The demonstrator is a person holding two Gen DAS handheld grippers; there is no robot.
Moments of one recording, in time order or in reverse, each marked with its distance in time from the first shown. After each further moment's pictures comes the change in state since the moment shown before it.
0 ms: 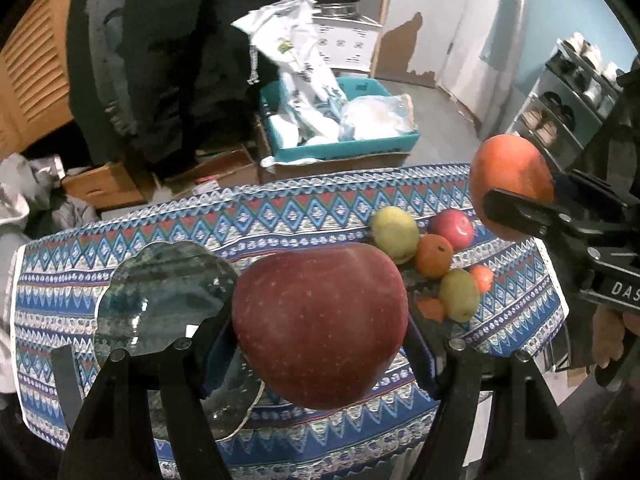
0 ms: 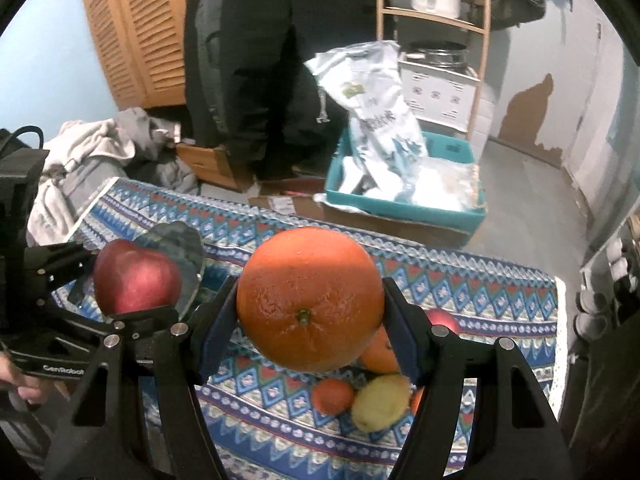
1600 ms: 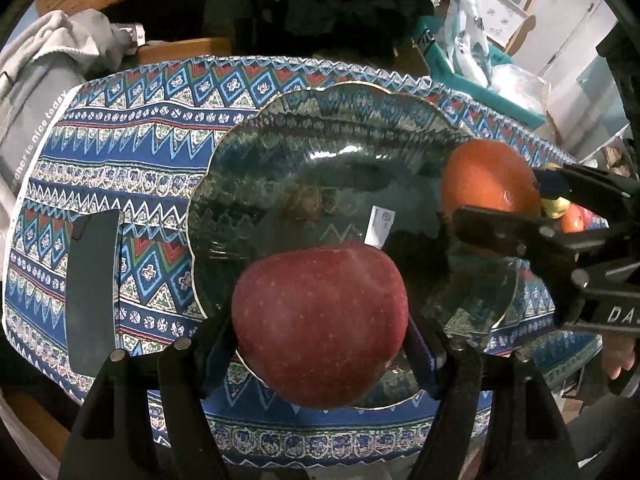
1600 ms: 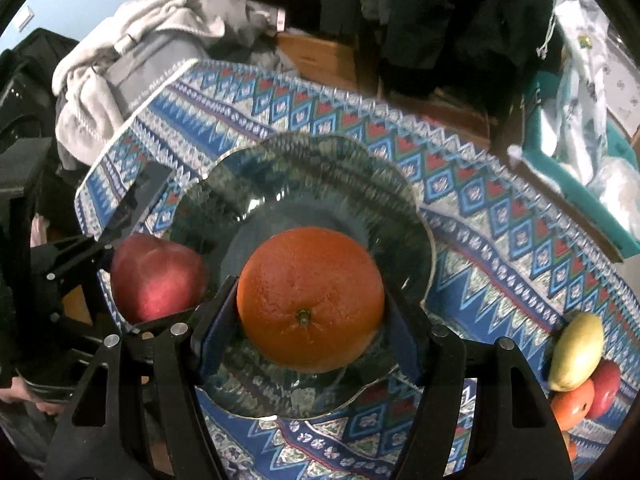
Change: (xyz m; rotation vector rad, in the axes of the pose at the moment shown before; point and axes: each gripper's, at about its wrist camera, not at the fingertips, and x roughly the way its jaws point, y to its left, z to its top) left arm 0.054 0.180 -0.112 -0.281 0.191 0.121; right arm 0.182 0.185 -0.004 -0.199 0.351 0.256
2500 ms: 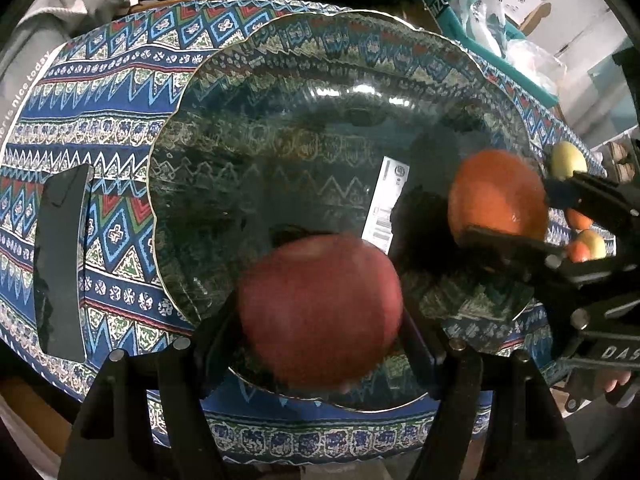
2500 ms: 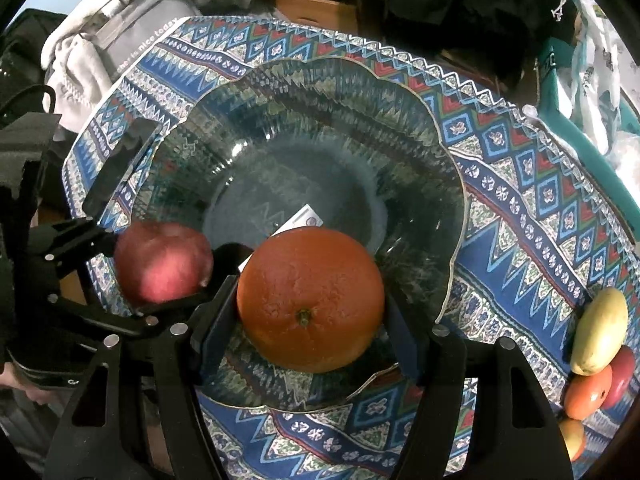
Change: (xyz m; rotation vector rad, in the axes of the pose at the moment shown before) left arm 0.035 -0.004 -0.009 -0.040 0.123 -0.038; right arm 0.034 -0.002 -0.018 0.001 0.117 0.002
